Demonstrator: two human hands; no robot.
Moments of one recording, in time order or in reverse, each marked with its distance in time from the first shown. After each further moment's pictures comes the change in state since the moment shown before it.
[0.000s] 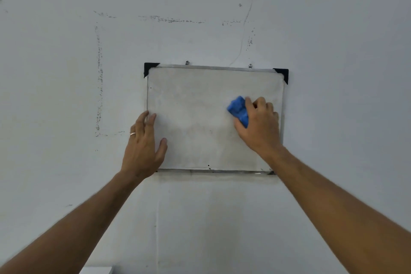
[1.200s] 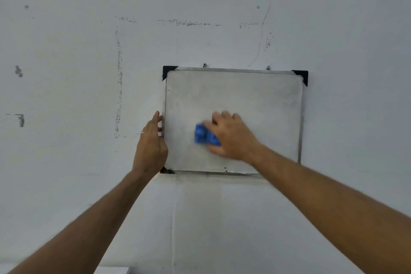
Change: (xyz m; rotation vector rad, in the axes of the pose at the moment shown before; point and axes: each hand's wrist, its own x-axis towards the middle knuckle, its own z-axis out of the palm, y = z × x) left_hand 0.005 -0.017 -0.012 -0.349 0.085 -0.172; right_hand 0.005 -0.083 0.027 -0.069 -0.155 -0.637
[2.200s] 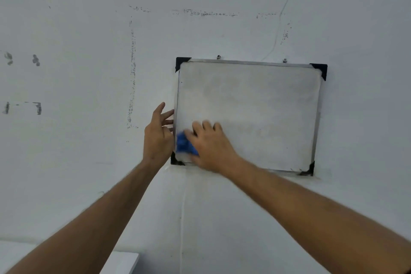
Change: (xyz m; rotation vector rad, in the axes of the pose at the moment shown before) left_hand -0.001 0.007 -0.008 -0.297 0.058 -0.118; right_hand 0.018 -0.087 0.013 0.074 0.005 -0.002
